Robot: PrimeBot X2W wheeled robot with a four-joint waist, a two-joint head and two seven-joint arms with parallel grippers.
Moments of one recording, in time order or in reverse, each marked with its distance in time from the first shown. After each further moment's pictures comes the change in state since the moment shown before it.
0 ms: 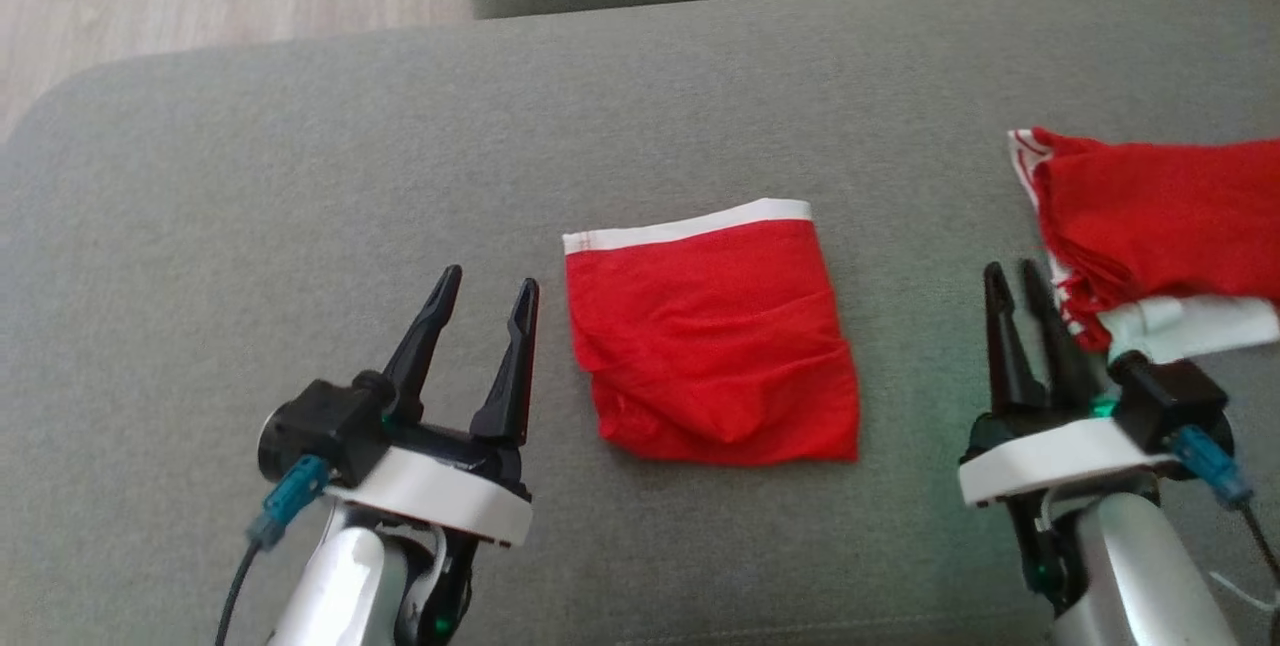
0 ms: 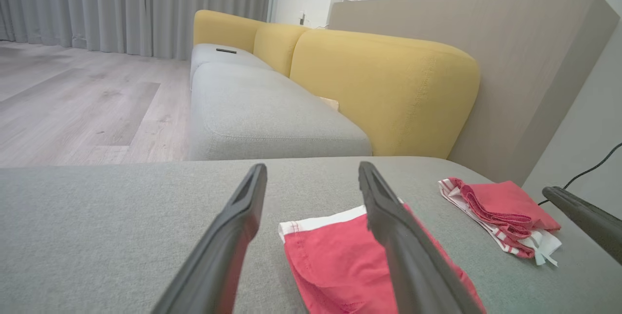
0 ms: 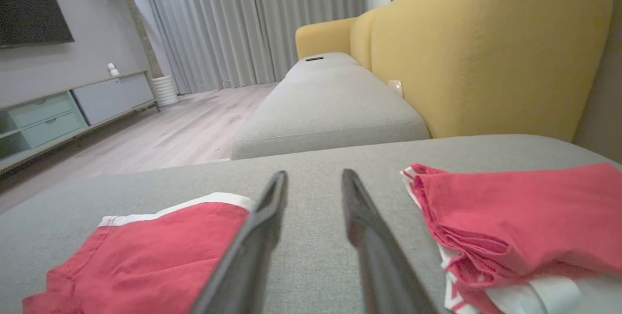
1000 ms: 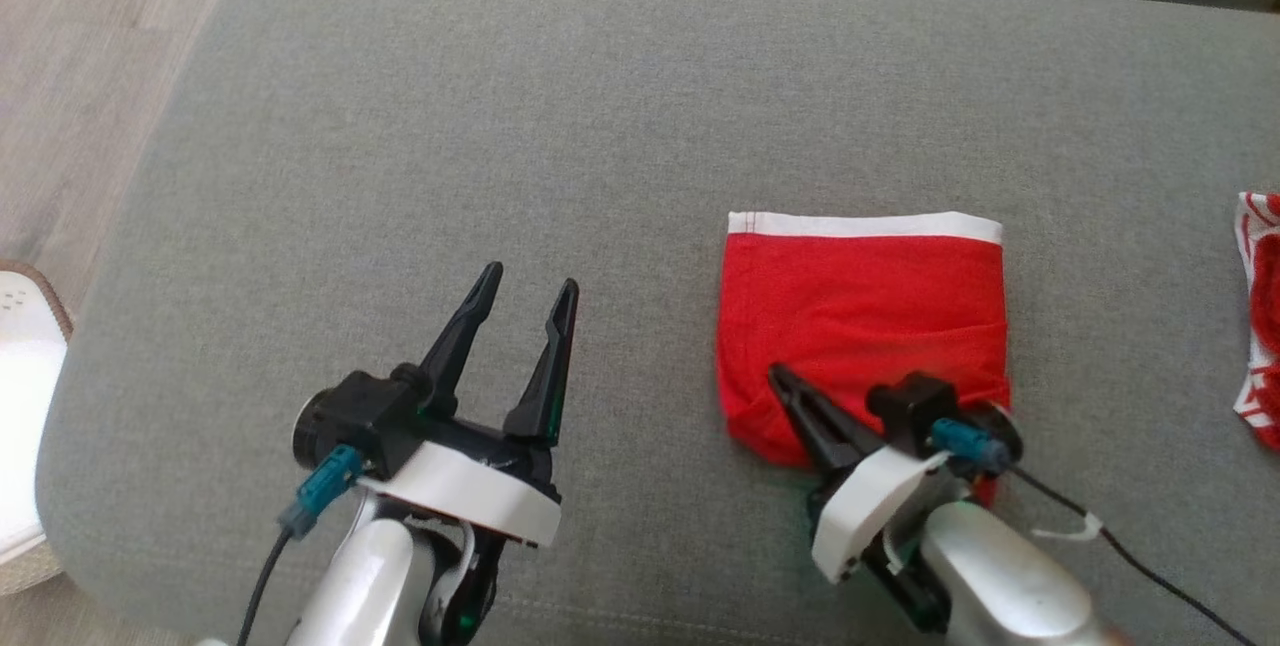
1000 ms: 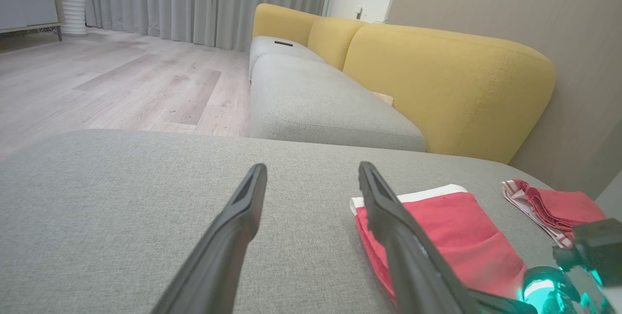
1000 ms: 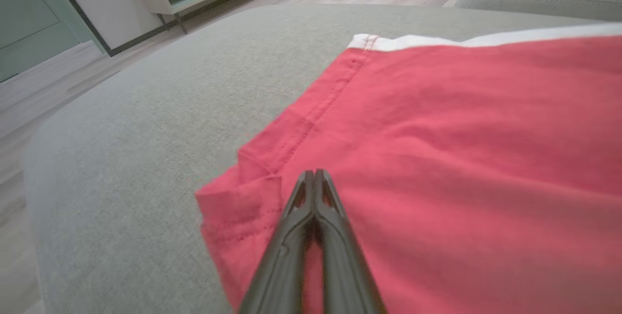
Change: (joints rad) left arm -0.030 0.000 -0.065 0.019 -0.018 -0.006 0.000; right arm -0.213 -0.080 0.597 0.381 0.187 0.000 0.020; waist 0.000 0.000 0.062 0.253
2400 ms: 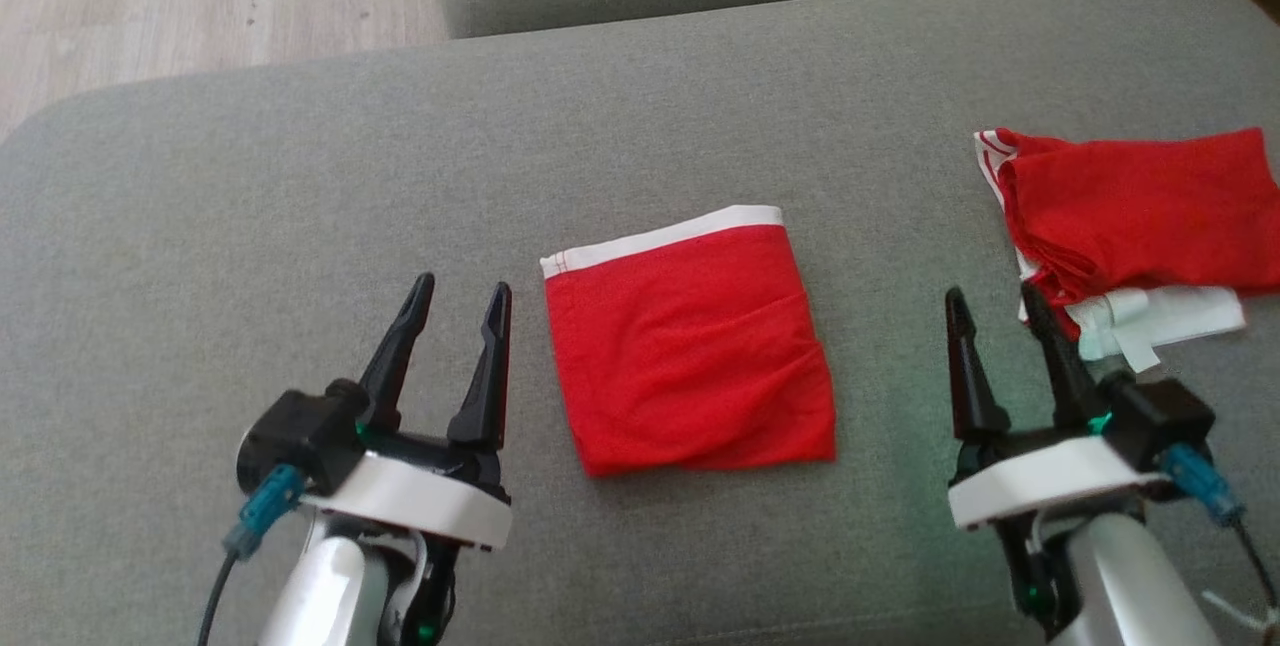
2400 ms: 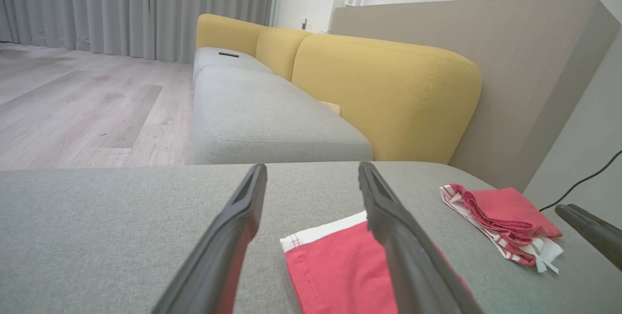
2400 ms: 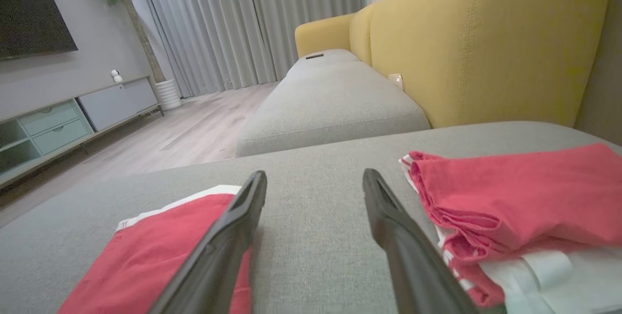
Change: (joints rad) left arm 0.046 -0.001 0.102 -0.021 0.011 0.007 0.000; right arm 0.231 0.064 -0.545 -0.373 -0.129 0.000 -0.020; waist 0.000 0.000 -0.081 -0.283
